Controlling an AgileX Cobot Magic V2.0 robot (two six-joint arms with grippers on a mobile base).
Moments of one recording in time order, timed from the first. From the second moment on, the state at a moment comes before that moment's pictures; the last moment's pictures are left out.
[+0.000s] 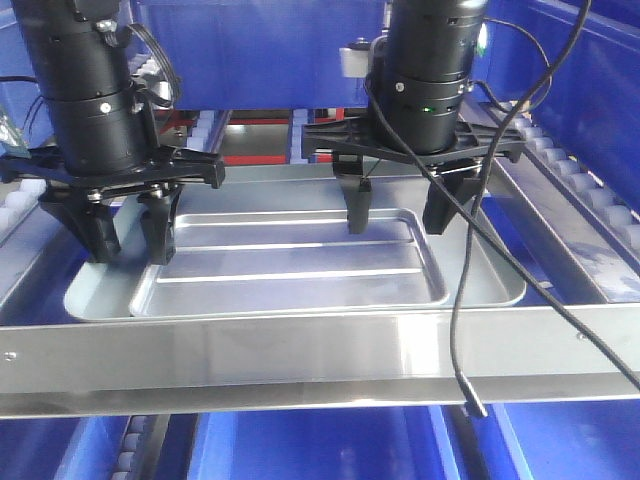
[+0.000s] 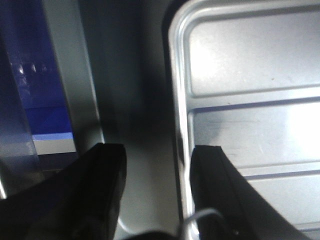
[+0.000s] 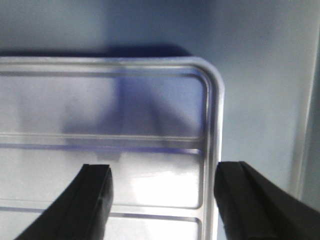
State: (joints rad) left arm -0.47 1.89 -1.38 0.08 0.88 -0.33; right arm 0.48 1.94 -1.49 -0.13 0.81 0.63
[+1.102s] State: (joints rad) left arm -0.47 1.63 -1.34 0.02 0.72 -0.33; right arm 0.51 1.70 -1.35 -0.13 0.61 0.53
